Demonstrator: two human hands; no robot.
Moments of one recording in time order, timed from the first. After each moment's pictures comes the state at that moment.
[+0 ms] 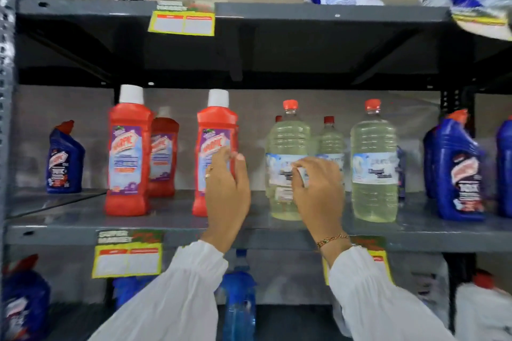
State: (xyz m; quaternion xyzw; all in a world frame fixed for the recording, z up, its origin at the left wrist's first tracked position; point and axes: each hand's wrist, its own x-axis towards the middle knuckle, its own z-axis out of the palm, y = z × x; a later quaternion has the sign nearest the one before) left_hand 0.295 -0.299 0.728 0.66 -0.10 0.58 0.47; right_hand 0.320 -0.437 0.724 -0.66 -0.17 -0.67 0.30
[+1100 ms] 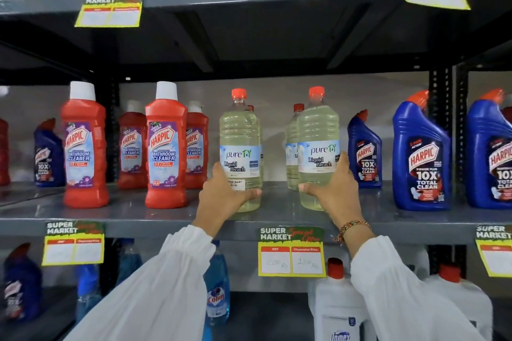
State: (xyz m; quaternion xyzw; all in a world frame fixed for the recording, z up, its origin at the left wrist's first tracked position) left_hand 0.328 -0.375 0.716 0.85 0.02 0.37 0.39; right_hand 0.367 -0.579 0.717 -0.78 -0.09 -0.37 0.50
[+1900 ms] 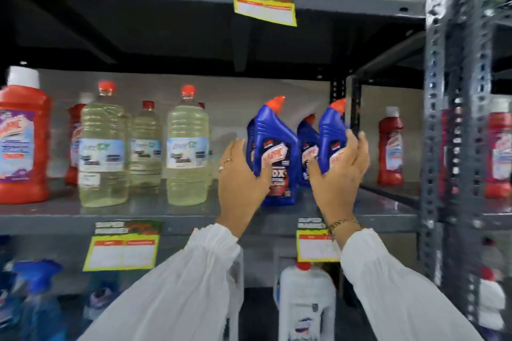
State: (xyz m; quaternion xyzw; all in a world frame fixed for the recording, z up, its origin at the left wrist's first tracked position) left_hand 0.345 -0.675 0.722 0.74 -0.10 0.53 0.40; right_hand 0.362 -0.826 0.725 -0.67 -0.06 -0.64 0.37
